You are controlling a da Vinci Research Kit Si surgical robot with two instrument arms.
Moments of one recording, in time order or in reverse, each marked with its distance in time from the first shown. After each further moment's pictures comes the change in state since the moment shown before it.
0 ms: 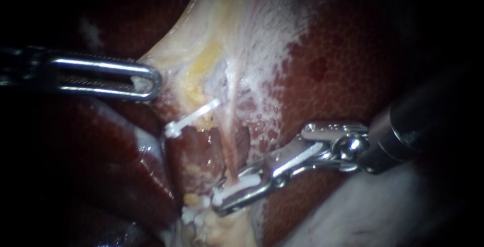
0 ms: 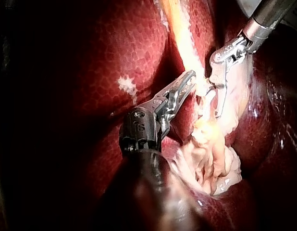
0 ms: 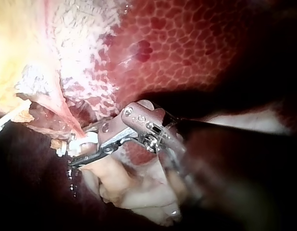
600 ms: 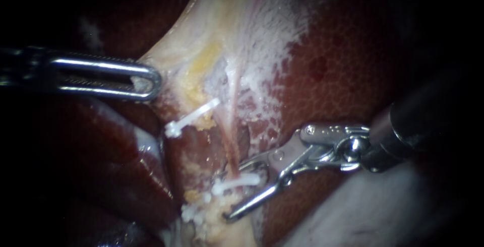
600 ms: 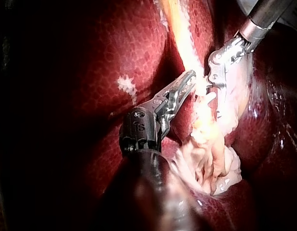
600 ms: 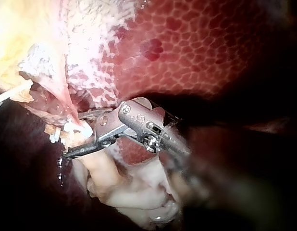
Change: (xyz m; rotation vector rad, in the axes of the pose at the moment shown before) right arm 0.000 0.000 0.000 -0.017 -0.006 -0.147; left arm 0.000 0.000 0.000 0.000 0.000 0.000
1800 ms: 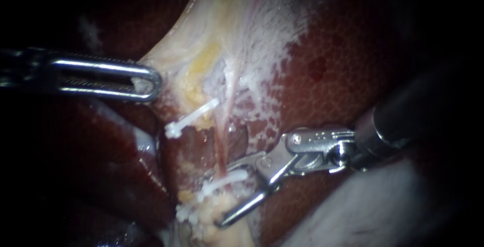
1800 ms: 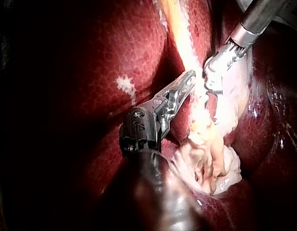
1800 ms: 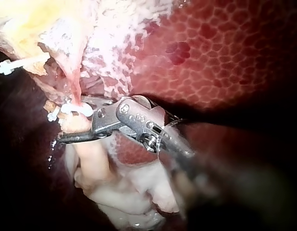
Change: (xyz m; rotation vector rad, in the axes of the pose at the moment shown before) right arm 0.000 0.001 0.003 -0.027 -0.019 -0.197; left arm 0.000 0.000 0.000 -0.001 0.000 0.001
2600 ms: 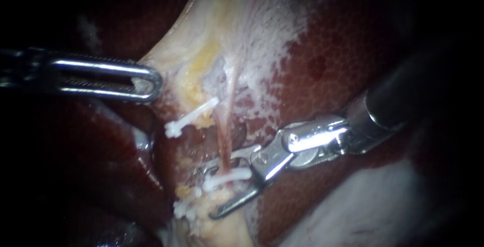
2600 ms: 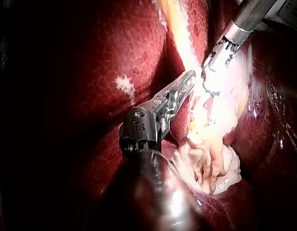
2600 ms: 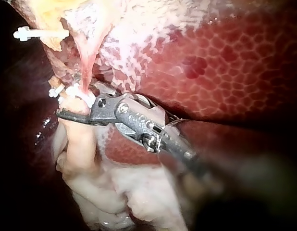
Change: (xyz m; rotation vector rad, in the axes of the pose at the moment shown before) right arm 0.000 0.000 0.000 -0.086 -0.005 -0.166; left arm 0.000 0.000 0.000 0.000 0.000 0.000
